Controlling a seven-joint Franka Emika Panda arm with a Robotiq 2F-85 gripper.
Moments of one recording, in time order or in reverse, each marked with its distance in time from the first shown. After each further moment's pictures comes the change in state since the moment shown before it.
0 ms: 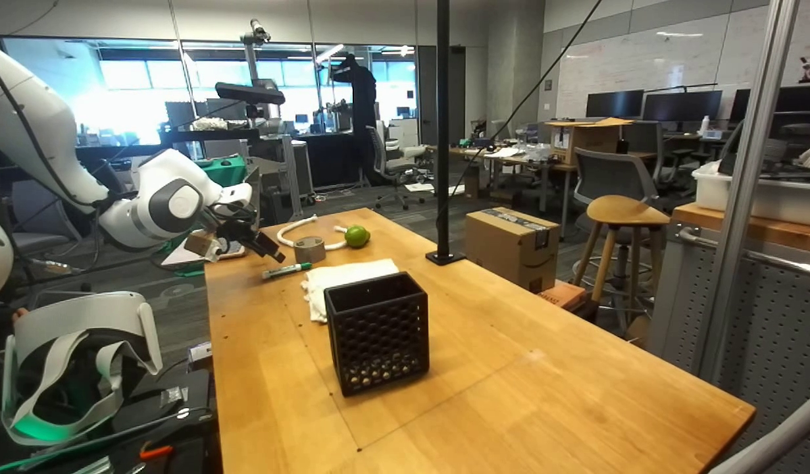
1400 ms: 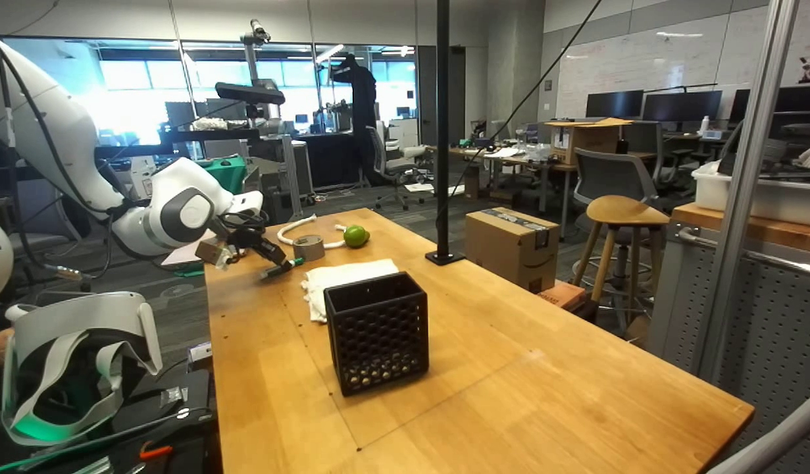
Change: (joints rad) arm -0.105 -0.001 0.075 -0.007 0.001 0.056 -0.005
